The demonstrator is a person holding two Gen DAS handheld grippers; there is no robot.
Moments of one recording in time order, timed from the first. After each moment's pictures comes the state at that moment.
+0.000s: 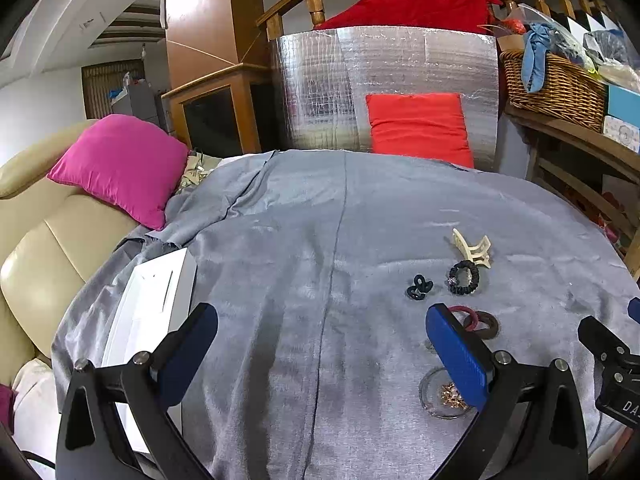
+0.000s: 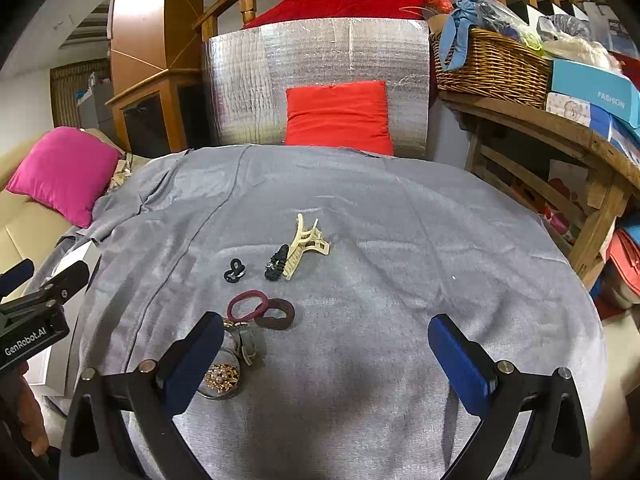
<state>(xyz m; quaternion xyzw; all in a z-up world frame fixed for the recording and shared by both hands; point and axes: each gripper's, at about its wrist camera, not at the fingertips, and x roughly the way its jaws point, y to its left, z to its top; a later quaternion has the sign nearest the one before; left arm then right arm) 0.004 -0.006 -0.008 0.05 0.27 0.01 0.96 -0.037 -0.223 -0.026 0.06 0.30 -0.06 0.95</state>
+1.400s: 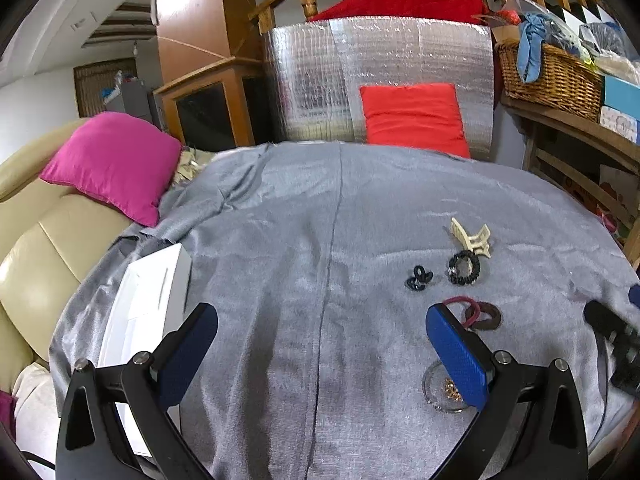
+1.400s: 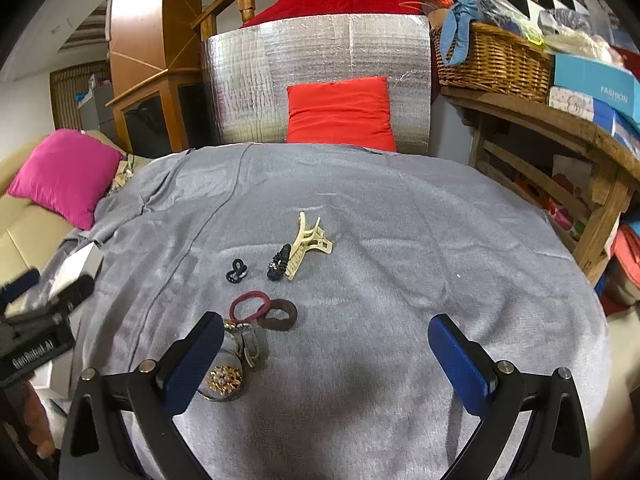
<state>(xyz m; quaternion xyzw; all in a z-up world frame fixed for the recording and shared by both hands) 0.013 -0.003 -0.018 0.06 0.29 -0.01 0.95 -0.032 -0.229 -0.026 0.08 0.31 -0.05 0.95</state>
